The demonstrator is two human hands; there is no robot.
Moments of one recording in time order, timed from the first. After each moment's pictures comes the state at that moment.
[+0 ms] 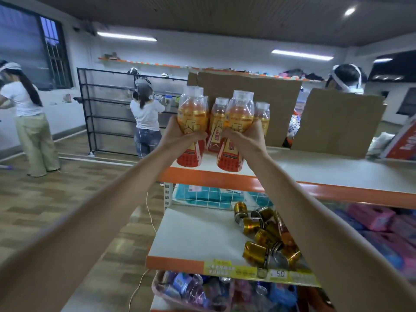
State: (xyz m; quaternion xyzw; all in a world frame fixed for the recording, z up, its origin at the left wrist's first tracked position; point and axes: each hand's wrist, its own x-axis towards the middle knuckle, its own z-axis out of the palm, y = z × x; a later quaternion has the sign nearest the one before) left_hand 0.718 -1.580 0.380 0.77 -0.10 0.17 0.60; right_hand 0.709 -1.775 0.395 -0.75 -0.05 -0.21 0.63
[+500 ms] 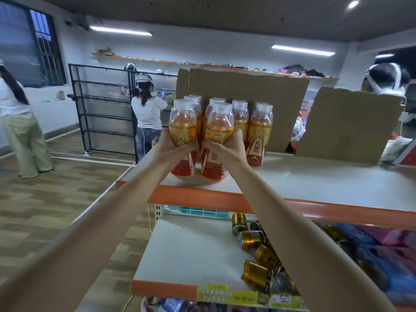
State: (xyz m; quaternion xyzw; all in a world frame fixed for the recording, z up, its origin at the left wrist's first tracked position) left_hand 0.810 -1.582 0.347 0.77 -0.07 0.17 0.61; right_hand 0.794 -1.760 0.369 -0.77 -0.06 -0.20 0.61
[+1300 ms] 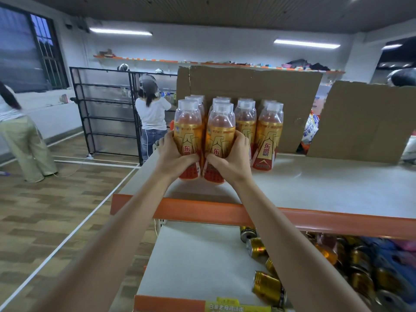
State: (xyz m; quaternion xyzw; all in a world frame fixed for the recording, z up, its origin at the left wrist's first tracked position) left_hand 0.832 -1.589 0.337 0.82 -0.03 0.22 0.53; right_hand 0.809 -1.755 0.344 -0.82 -0.10 -0.29 0.48
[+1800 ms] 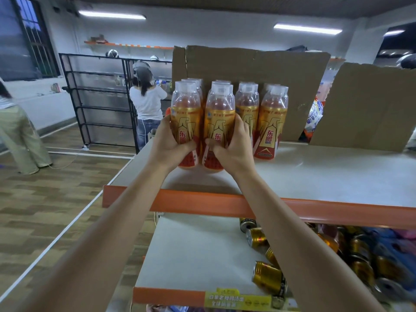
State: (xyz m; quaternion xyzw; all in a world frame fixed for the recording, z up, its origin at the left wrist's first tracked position) left_hand 0.829 -1.588 0.335 0.80 -0.07 0.26 0.54; right_hand 0.821 -1.757 0.339 -0.82 -0.11 -0.30 0.47
